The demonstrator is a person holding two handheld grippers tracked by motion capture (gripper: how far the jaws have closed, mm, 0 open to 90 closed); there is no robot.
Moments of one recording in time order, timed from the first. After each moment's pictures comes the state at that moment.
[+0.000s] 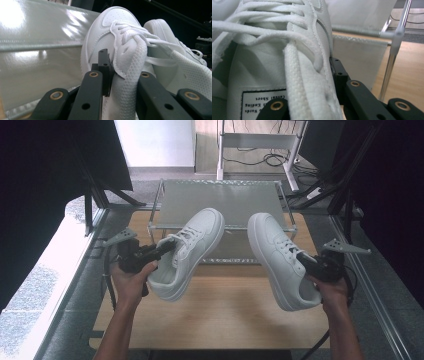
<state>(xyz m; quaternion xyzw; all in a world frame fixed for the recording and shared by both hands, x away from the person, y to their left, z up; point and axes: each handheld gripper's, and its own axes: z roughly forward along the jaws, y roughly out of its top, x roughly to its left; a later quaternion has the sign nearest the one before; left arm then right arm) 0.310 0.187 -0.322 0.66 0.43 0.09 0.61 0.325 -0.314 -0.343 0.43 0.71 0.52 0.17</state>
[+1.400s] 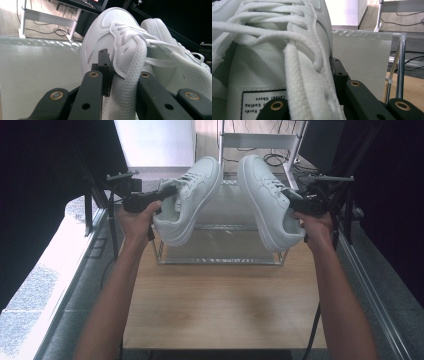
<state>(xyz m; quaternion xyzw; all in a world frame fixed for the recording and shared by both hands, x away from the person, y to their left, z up) 0.422 0.184 -0.249 0.62 0.47 0.11 0.61 0.448 -0.269 -0.250 0.47 0.70 0.50 0.17</state>
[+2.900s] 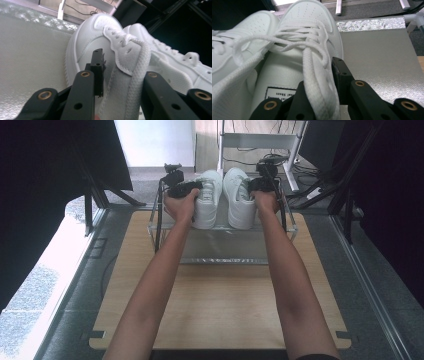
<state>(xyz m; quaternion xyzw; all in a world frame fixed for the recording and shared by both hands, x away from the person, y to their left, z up) 0.529 0.100 -0.297 0.56 0.63 0.10 0.52 0.562 -0.164 -0.277 0.63 0.66 0.36 0.20</state>
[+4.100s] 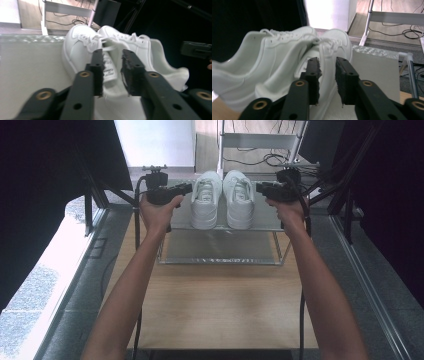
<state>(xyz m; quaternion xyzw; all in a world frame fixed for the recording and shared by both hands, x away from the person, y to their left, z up) 0.449 0.143 -0.260 0.66 0.50 0.15 0.54 0.473 -0.210 -0.244 0.47 0.71 0.48 0.23</state>
